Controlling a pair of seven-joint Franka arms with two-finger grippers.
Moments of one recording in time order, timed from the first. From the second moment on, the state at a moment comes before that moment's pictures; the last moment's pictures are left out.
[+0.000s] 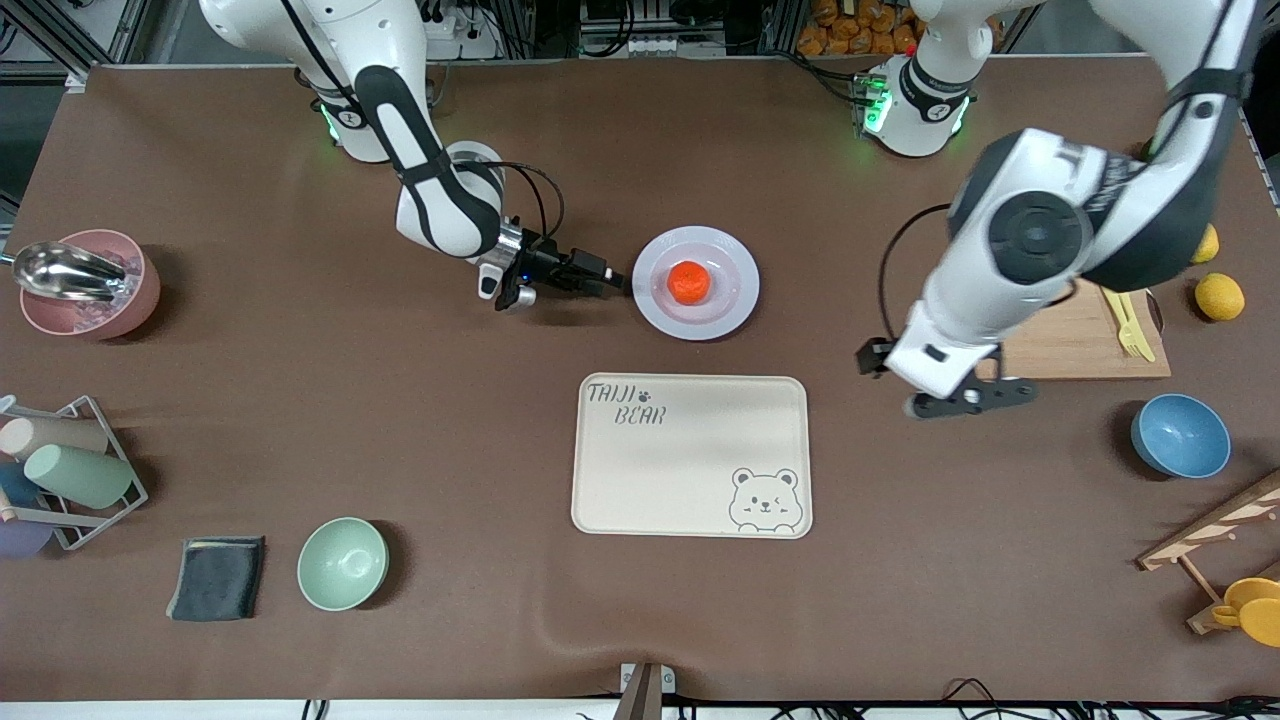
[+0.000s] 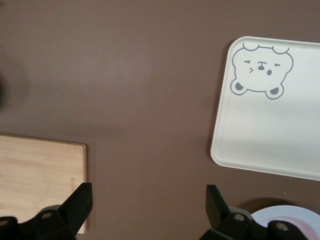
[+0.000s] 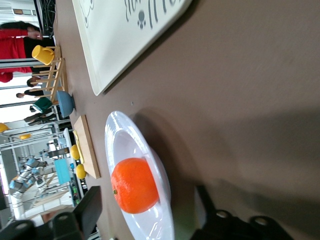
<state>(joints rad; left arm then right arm) 0.28 0.33 -0.68 -1.62 0.28 1.80 -0.52 0.76 0.40 -0.01 -2.34 2.25 2.38 -1.06</state>
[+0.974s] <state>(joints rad) -0.08 -0.05 0.01 -1.62 0.03 1.57 -0.05 0.85 0.49 -0.01 -2.29 2.43 2.33 -1.15</state>
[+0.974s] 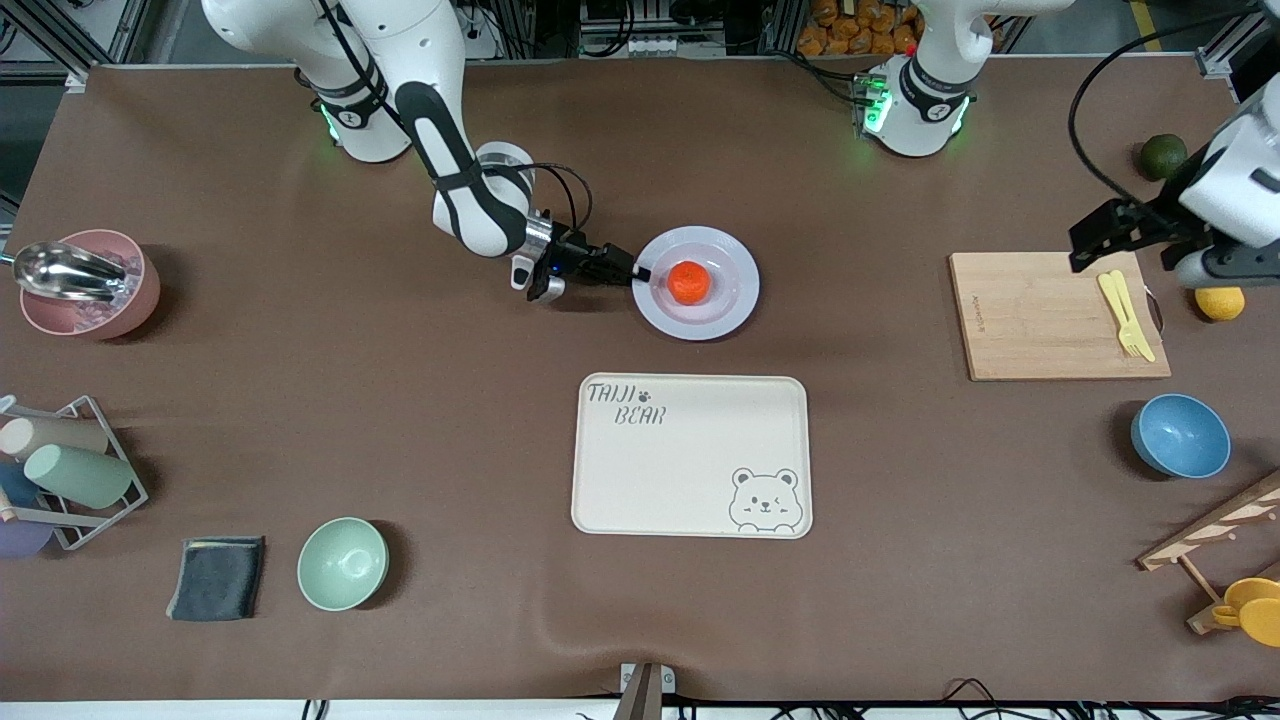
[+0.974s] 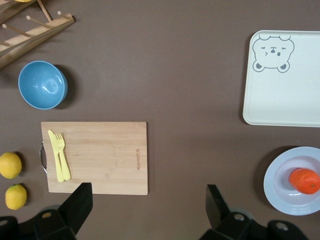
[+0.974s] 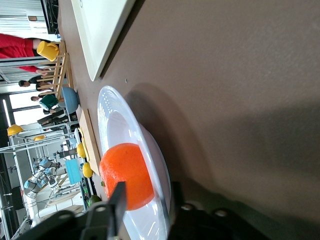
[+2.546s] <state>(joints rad) -0.08 -0.05 0.02 -1.54 0.03 1.45 -0.04 0.74 0.51 -0.03 -2.10 2.55 2.27 -1.12</state>
